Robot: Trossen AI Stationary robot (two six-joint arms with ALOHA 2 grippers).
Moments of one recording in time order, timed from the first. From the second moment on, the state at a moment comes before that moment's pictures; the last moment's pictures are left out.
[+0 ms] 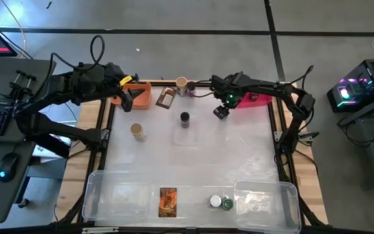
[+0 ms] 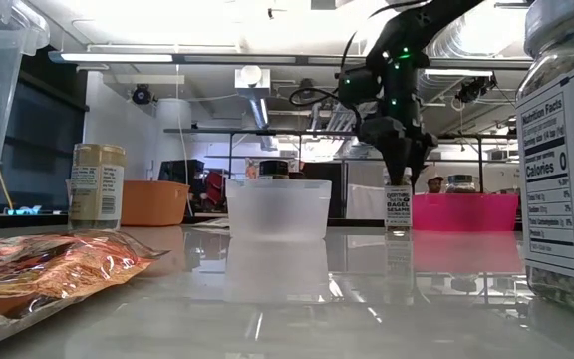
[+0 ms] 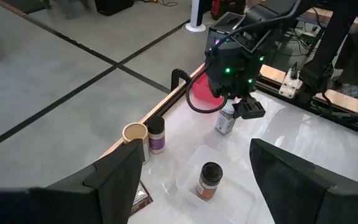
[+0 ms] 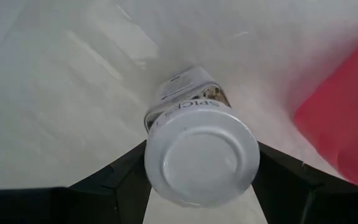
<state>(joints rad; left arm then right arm) 0.18 1.06 1.55 -0.97 -0.37 -0.22 -0.52 1.79 1.37 -1.12 0.02 0.23</state>
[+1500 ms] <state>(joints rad) 0.18 1.06 1.55 -0.99 -0.37 -0.21 -0.52 1.79 1.51 -1.21 -0.02 0.00</state>
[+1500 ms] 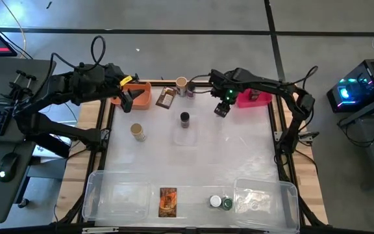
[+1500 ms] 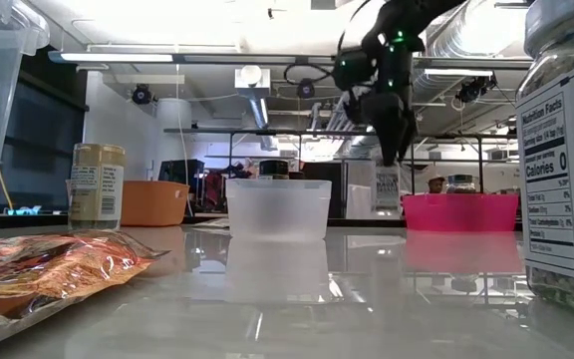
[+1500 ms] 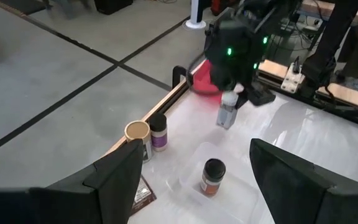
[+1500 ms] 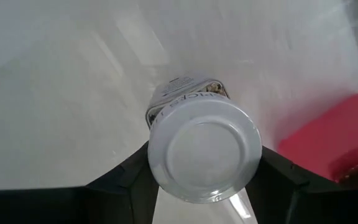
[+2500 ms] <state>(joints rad) 0.18 1.06 1.55 -1.06 -0.37 -0.29 -0.29 1.59 1.63 -0.49 -0.39 0.72</state>
